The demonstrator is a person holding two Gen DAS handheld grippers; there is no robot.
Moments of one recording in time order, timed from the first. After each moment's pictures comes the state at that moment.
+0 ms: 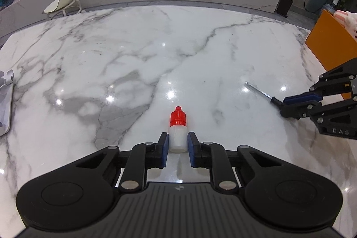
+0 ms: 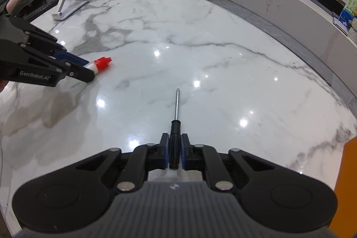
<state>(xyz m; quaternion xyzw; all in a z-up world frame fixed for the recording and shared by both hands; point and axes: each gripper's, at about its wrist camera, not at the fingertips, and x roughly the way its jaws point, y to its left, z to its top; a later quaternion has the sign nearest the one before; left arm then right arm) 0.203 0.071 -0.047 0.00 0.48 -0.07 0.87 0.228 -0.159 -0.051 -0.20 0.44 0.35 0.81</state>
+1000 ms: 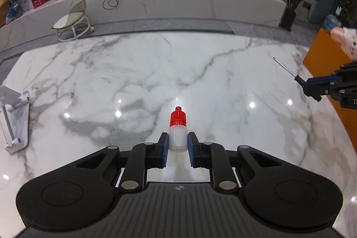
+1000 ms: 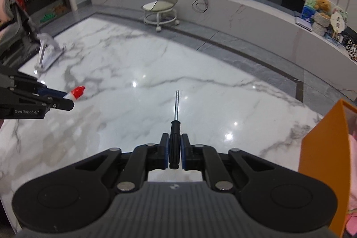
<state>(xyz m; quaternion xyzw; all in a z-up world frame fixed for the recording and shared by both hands) 0.201 0.069 -0.001 0.00 0.44 -0.05 0.90 0.230 -0.206 0.014 -0.12 0.39 0.28 0.87</state>
